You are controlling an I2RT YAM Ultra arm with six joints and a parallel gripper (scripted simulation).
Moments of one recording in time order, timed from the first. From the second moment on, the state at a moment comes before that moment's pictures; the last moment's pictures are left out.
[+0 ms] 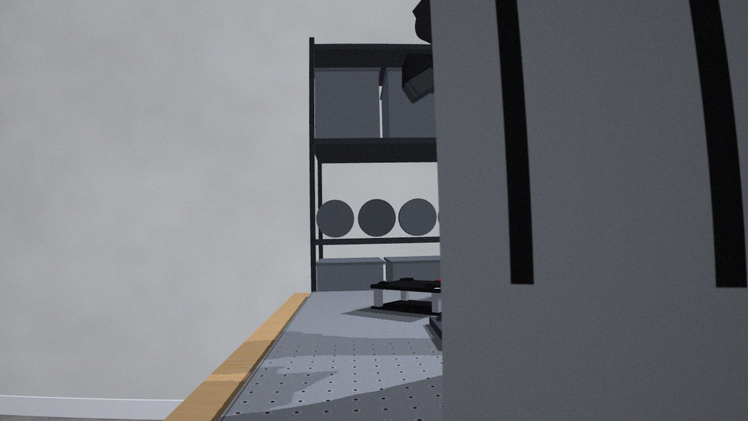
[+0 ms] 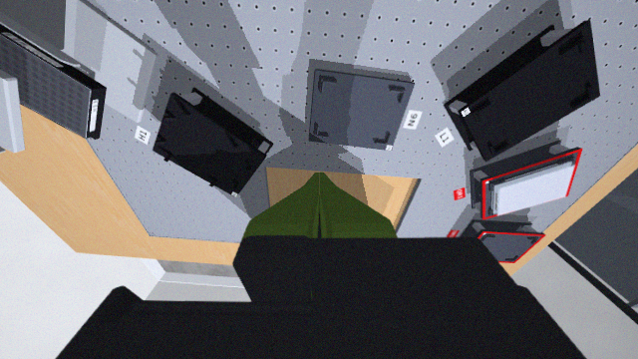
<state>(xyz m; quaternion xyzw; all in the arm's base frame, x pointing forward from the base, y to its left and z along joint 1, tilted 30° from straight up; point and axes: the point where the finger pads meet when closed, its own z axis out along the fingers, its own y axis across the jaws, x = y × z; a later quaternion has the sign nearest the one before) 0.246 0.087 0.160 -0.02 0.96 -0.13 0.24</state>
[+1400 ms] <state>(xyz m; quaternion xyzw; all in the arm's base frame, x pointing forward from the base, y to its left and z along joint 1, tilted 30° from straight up) 0.242 0.143 0.136 -0.26 0.89 -0.10 0.37</state>
